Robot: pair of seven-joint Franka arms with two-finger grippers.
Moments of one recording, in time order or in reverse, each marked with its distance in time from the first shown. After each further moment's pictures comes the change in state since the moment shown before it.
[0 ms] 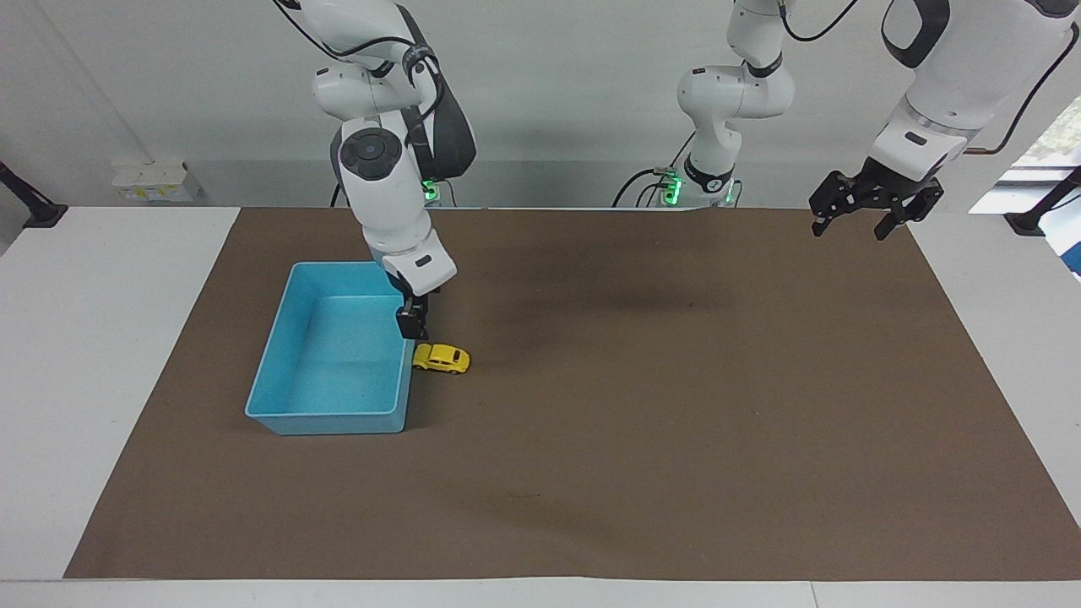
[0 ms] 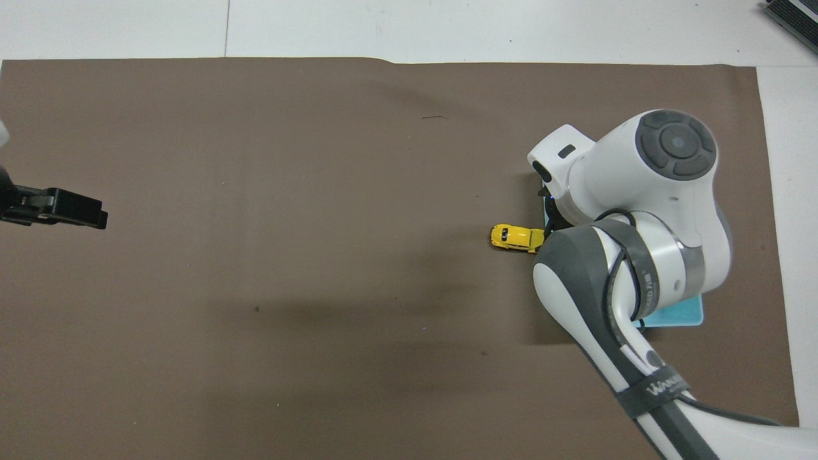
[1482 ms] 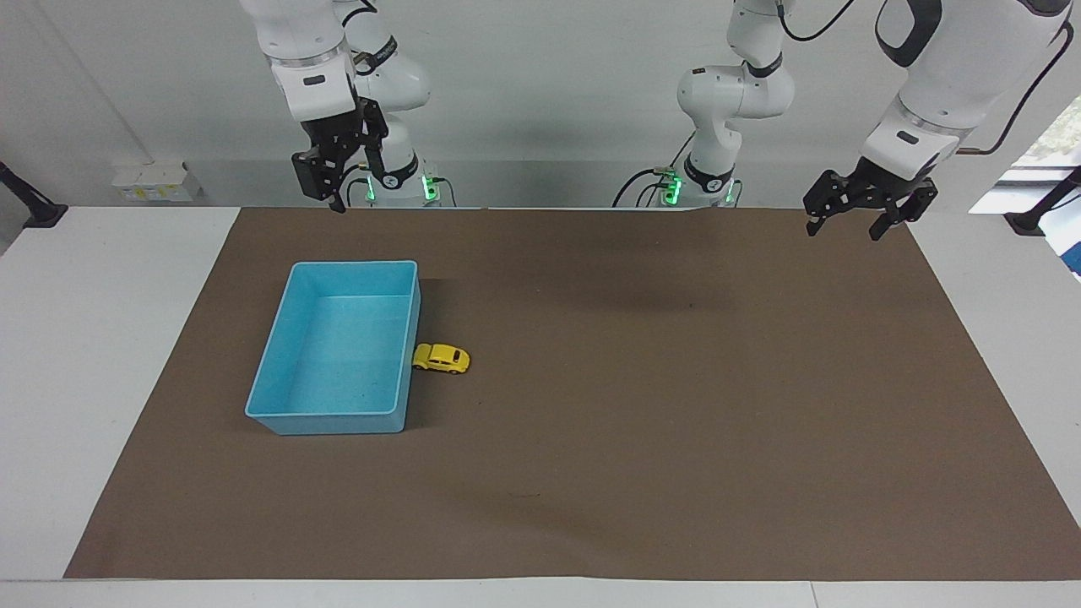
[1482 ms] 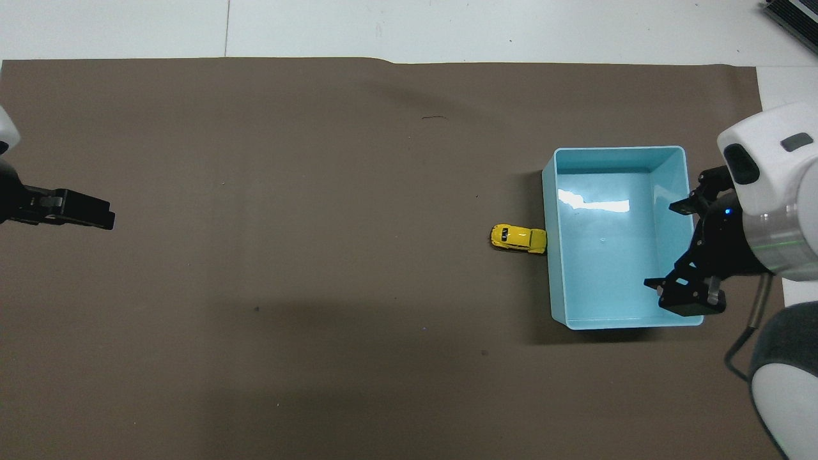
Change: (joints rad) left arm -0.002 0.000 -0.014 0.000 0.000 0.000 0.001; right arm -0.098 -0.270 -0.003 0.223 0.005 -0.465 0.176
